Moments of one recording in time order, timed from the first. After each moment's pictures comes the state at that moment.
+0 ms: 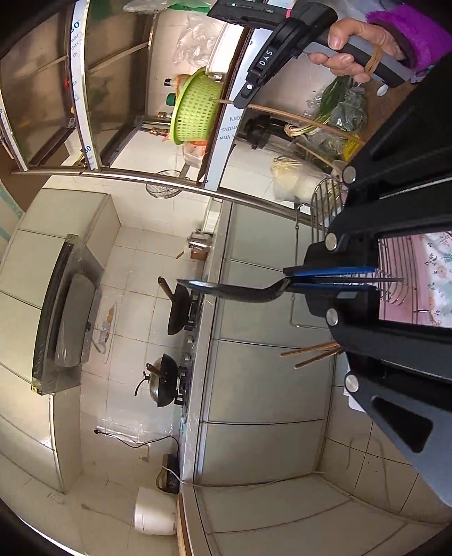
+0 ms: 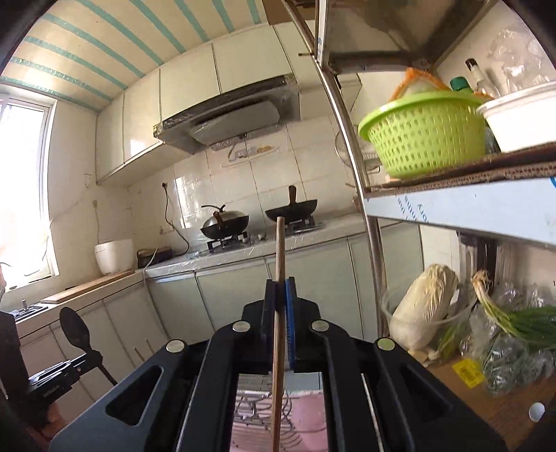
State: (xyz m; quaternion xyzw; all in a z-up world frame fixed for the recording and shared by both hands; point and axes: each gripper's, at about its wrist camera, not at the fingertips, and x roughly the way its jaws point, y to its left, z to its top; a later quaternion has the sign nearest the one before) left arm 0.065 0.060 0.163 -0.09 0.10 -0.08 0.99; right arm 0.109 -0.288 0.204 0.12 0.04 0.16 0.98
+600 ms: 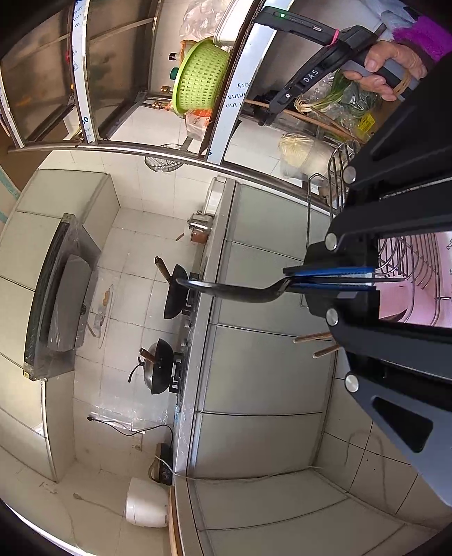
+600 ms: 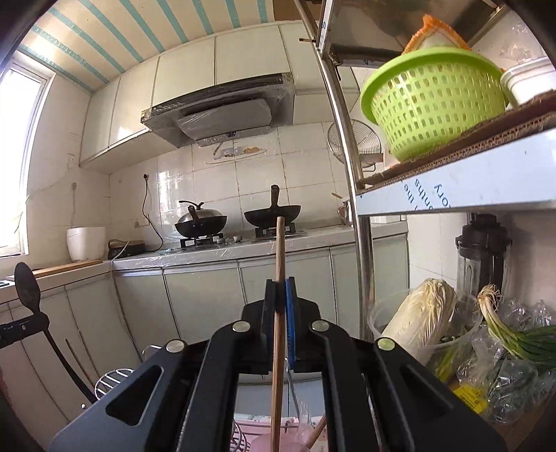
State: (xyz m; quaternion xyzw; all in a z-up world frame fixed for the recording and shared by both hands) left arm 0.120 0.072 0.153 -0.10 0.11 -0.05 0.99; right arm 0.180 -0.270 0.163 0.07 0.02 0.12 0.99
